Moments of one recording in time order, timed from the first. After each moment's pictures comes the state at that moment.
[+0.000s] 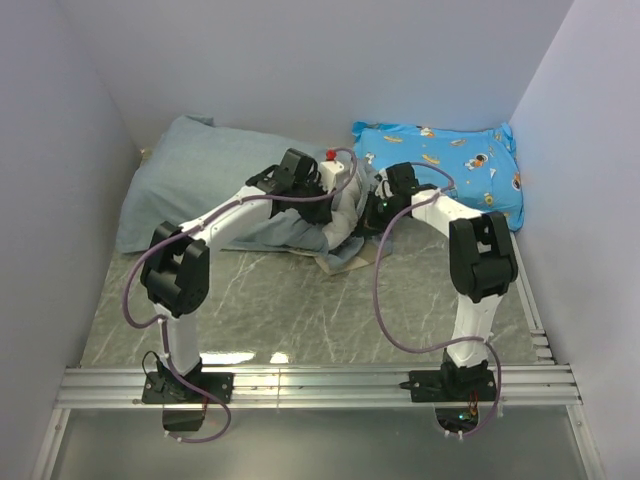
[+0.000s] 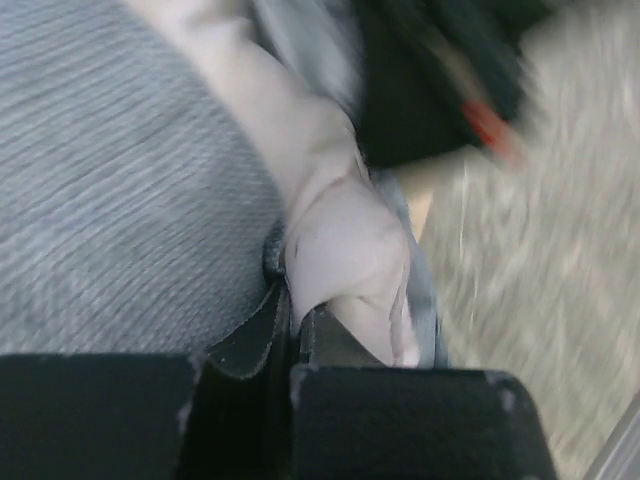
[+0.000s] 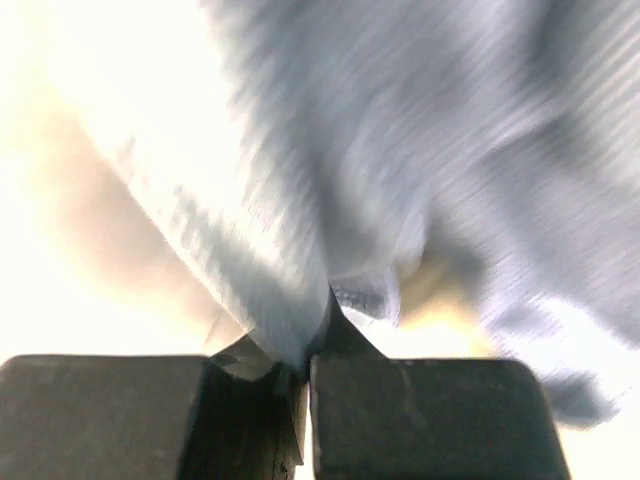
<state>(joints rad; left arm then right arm) -0.58 1.92 1.60 -0.47 0.41 0.15 0.26 1.96 1.36 -0.44 -0.52 0.50</state>
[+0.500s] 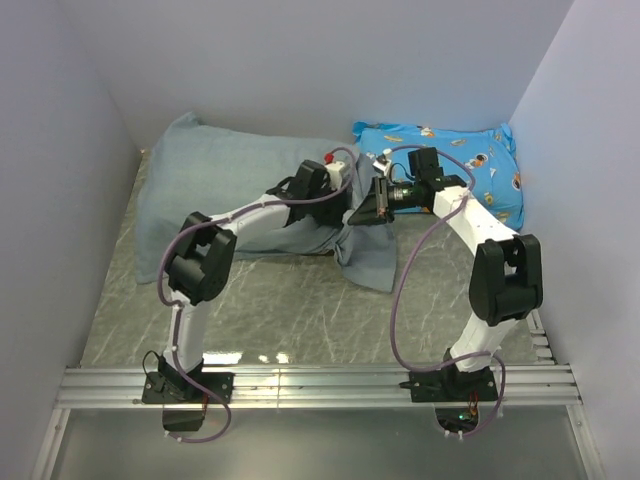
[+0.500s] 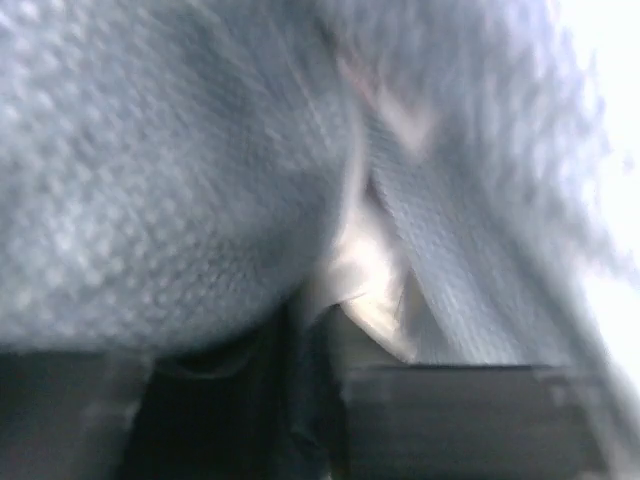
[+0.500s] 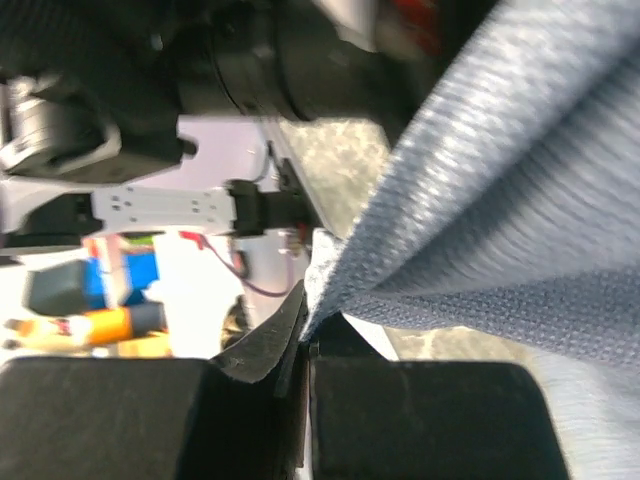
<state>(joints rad) -0.63 2.11 1.64 -0.22 0.27 -0.28 0.21 1.74 1.38 -0.56 -1.10 0.40</state>
